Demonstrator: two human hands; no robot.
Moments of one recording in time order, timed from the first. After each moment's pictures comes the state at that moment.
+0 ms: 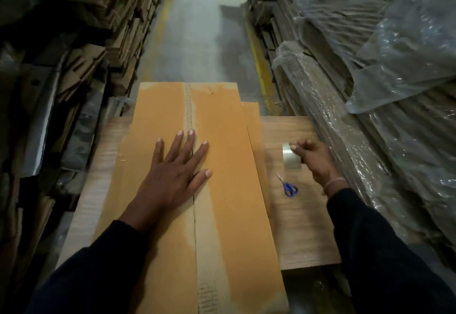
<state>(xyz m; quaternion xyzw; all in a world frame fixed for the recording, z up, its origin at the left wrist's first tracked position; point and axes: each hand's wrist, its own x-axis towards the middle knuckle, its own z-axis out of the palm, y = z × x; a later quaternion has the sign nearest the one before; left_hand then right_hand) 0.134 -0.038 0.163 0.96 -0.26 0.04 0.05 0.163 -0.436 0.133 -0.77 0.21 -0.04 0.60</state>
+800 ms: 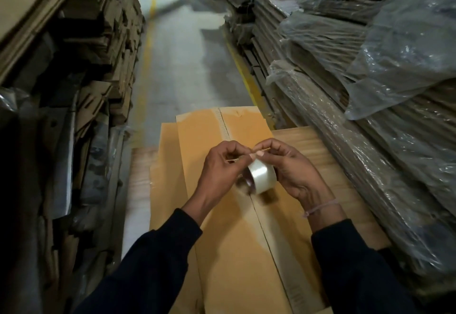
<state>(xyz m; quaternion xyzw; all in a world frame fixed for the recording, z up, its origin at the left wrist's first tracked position) 0.162 -0.017 0.253 0.72 -0.14 -0.08 0.68 0.117 -0.192 0.283 -0.64 0.10 0.04 0.76</state>
